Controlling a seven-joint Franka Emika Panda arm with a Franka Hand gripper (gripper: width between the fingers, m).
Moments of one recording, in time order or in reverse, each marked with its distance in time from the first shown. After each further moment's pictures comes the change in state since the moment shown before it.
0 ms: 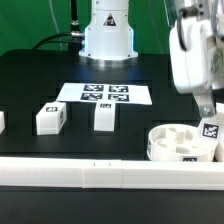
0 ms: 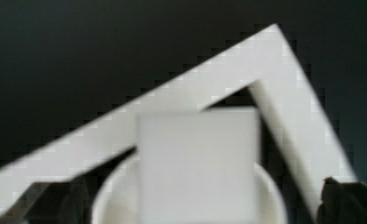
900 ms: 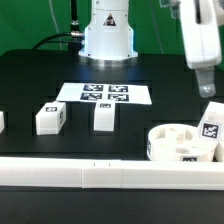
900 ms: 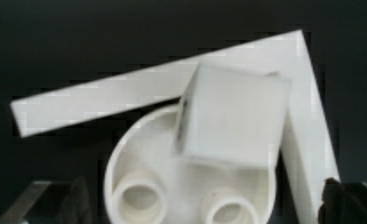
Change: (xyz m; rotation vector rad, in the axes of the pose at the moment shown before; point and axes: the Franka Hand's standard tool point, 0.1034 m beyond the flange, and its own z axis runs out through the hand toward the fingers) arm 0.026 0.017 -0.022 -0.033 0.019 -0.260
